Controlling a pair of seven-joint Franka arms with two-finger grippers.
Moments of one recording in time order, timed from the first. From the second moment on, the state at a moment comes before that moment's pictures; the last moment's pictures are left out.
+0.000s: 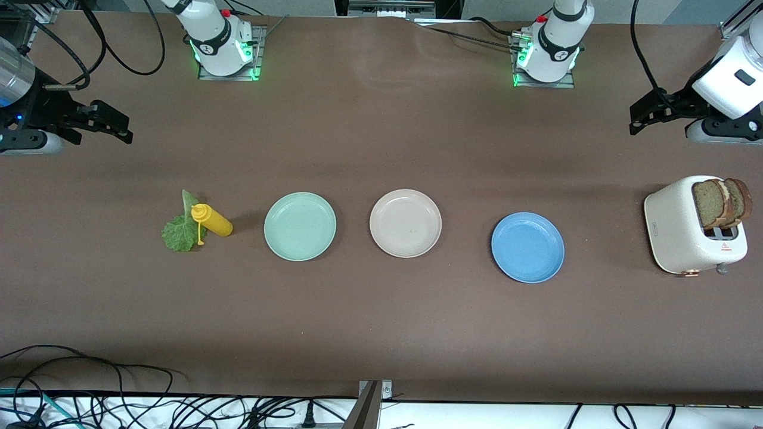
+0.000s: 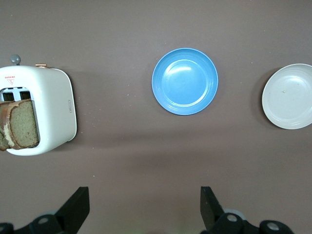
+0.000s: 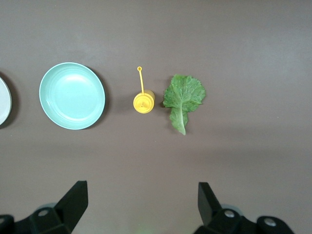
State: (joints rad) left arm 0.05 -0.02 -0.13 -1.57 0.02 1.47 -0.03; right arm -0.10 0.00 0.17 -1.60 0.03 1.55 0.04
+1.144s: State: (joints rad) left arm 0.05 -0.02 -0.13 -1.56 0.02 1.43 -0.03; right arm -0.10 0.00 0.16 -1.62 0.03 1.54 0.04
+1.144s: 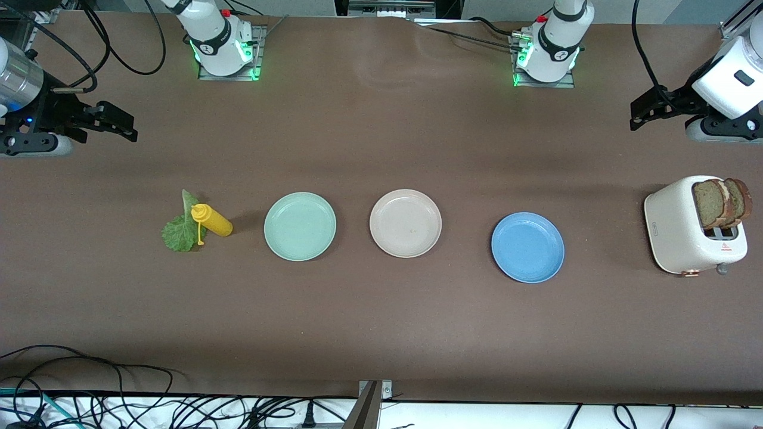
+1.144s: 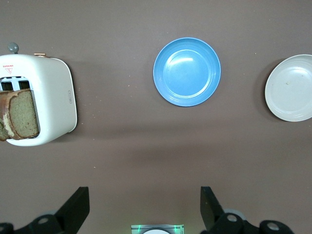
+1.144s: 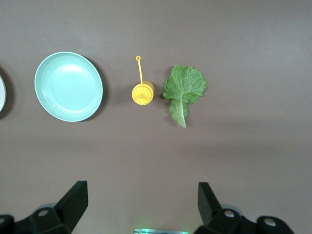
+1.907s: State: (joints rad) left arm 0.05 -0.01 -0.14 -1.56 0.02 1.43 -0.03; right arm -0.10 0.00 0.15 -1.64 0.03 1.54 0.04
